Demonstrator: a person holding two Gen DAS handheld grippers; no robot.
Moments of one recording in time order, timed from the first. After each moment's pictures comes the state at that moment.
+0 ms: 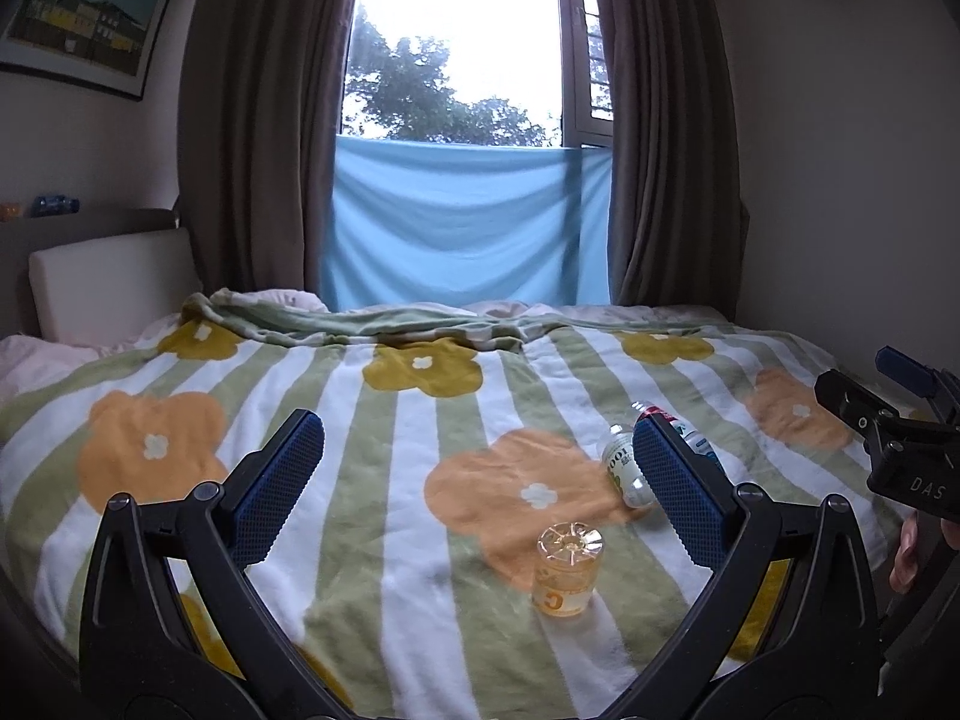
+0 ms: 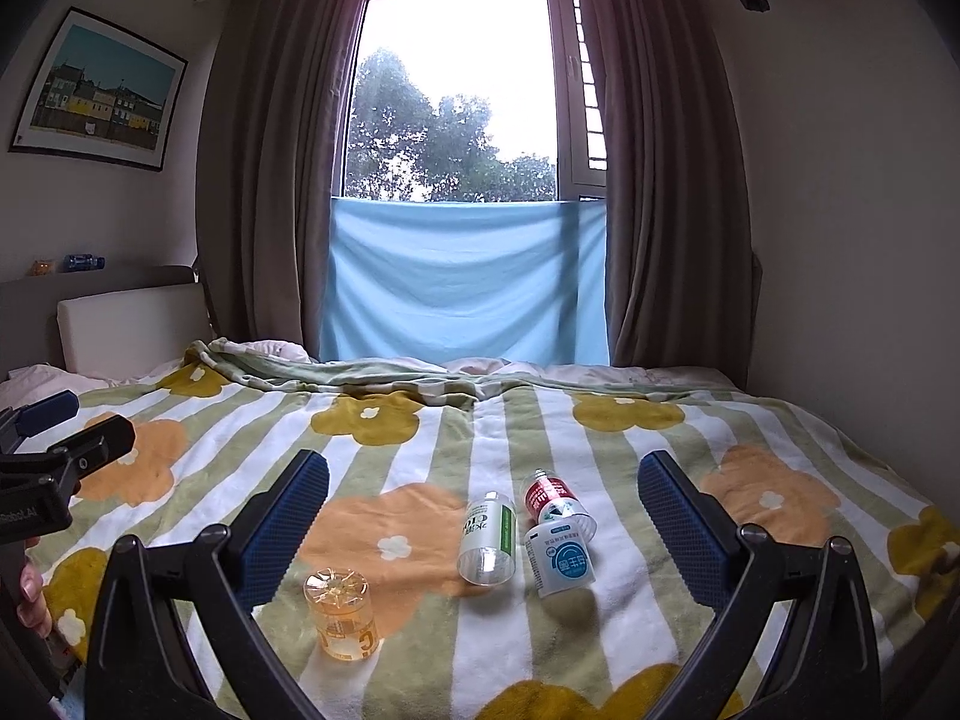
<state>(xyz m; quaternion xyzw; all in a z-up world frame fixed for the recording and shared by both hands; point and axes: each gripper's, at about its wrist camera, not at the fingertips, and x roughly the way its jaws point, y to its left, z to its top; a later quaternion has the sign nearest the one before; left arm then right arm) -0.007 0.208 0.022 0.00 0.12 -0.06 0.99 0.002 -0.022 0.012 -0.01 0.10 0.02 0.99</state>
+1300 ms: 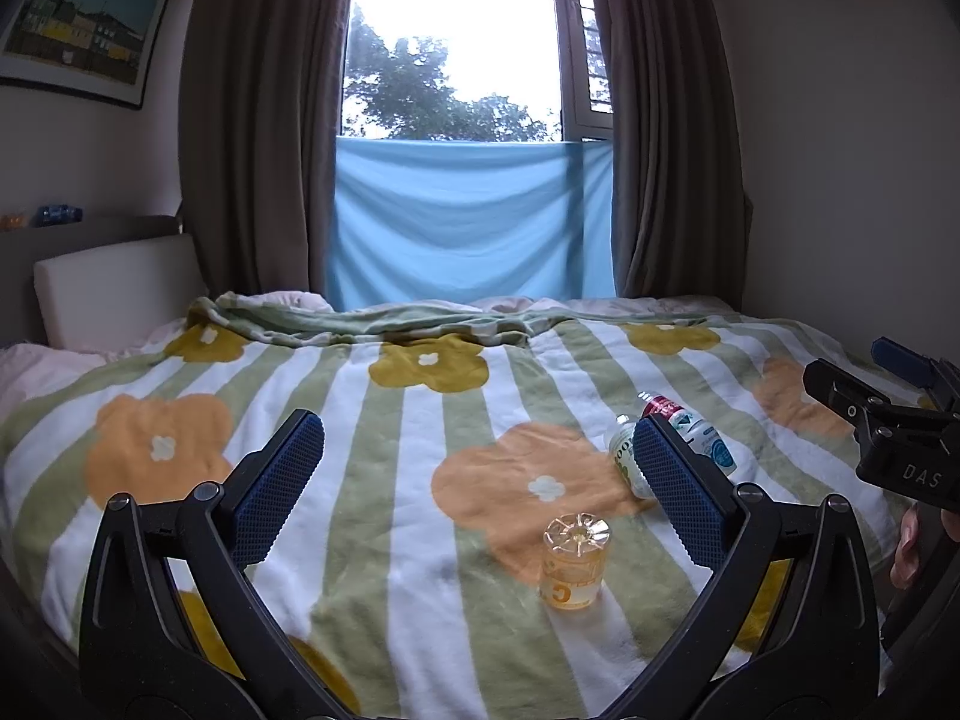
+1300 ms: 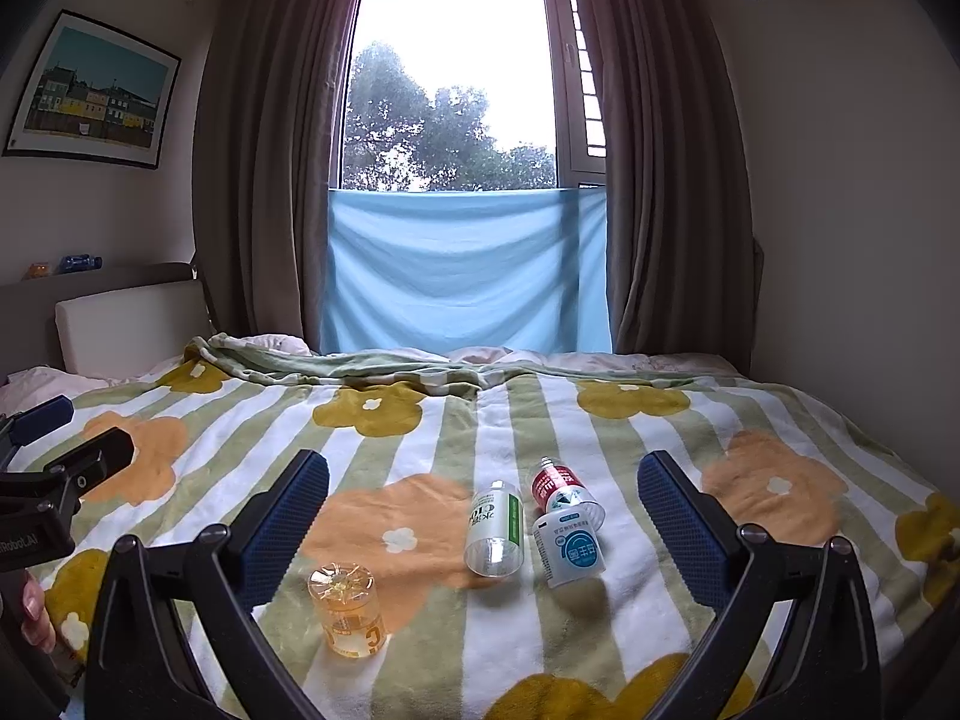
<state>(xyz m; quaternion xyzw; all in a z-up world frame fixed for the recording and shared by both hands) -0.007 0.201 0.019 0.01 0.13 -0.05 0.99 0.007 -0.020 0.003 -0.01 0.11 0.02 0.99</state>
